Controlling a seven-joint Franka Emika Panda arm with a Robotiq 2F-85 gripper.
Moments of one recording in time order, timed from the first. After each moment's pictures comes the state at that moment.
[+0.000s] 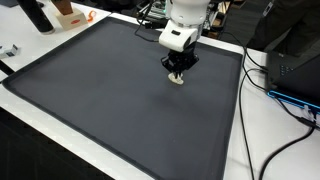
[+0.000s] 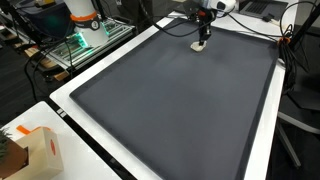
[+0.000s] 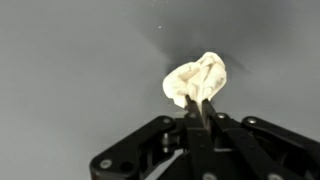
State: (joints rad) arm 0.21 0.48 0.17 -1.97 -0.15 2.45 -0.20
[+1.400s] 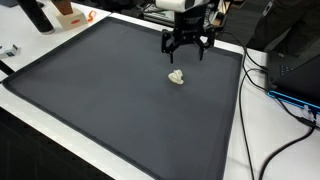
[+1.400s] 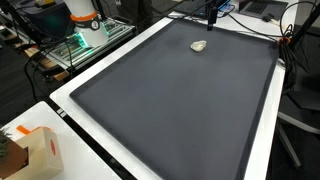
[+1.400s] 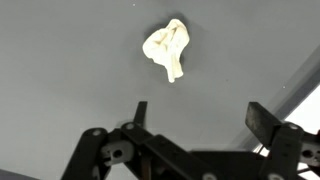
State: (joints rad) arm 0.17 0.32 0.21 -2.00 0.03 2.42 -0.20
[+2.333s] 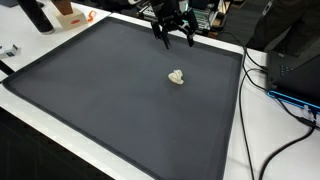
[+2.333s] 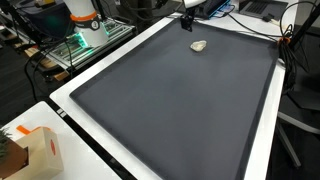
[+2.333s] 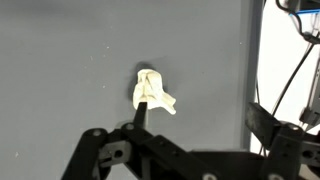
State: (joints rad) arm 0.05 0.16 0.19 -2.25 0.71 2.44 -0.20
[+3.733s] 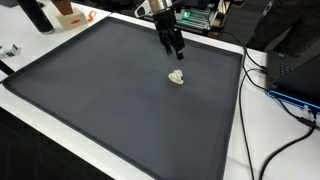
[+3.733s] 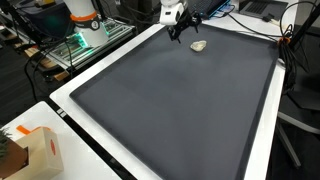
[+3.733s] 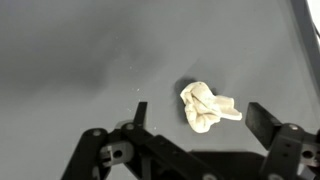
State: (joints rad) arm 0.11 0.21 0.19 -2.40 0.99 2.73 0.04
